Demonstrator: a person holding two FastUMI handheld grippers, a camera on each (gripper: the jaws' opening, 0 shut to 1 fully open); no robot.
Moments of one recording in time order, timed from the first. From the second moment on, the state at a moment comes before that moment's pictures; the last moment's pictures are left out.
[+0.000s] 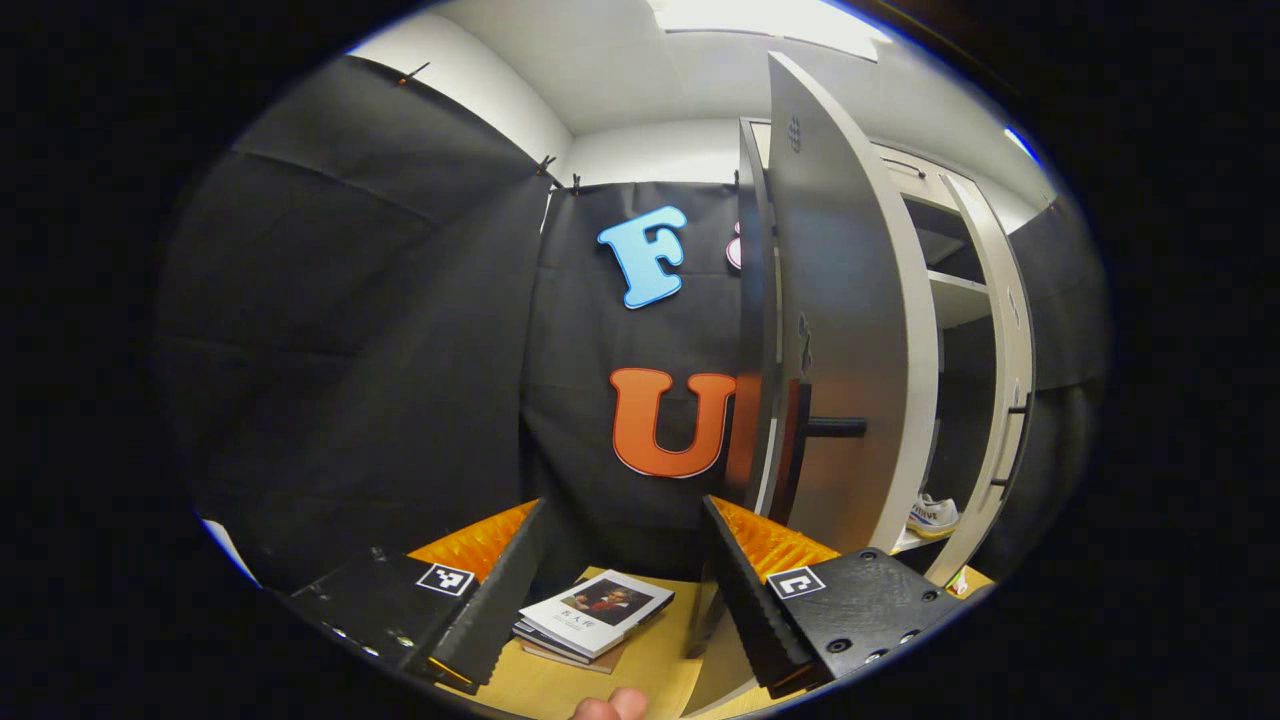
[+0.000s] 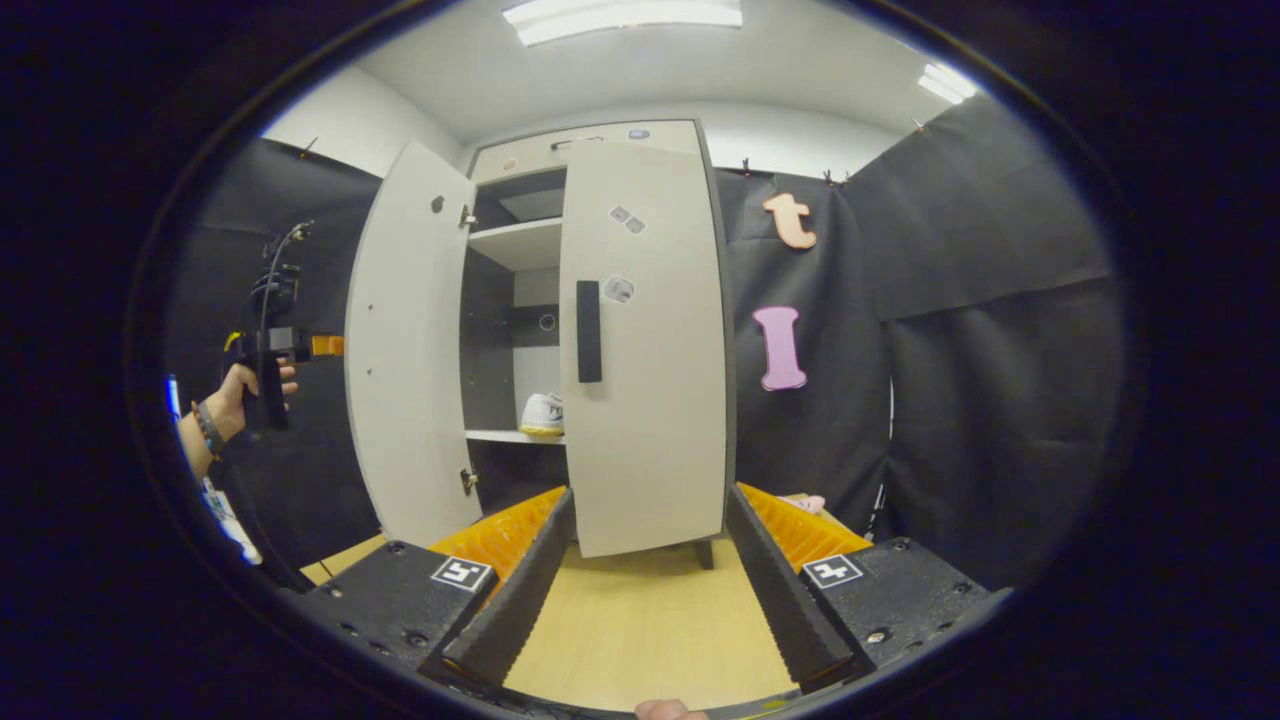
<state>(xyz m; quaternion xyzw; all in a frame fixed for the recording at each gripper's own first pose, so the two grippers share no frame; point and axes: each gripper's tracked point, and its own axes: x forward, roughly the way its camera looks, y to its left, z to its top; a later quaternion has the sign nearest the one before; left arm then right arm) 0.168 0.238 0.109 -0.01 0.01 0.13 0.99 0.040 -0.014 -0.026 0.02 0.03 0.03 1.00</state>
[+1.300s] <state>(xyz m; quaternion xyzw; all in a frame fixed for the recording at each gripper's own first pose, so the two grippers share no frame) 0.164 0.035 0.094 -0.01 -0.01 -0.01 1.00 0.035 -0.066 -0.035 0.04 0.04 -0.02 1.00</state>
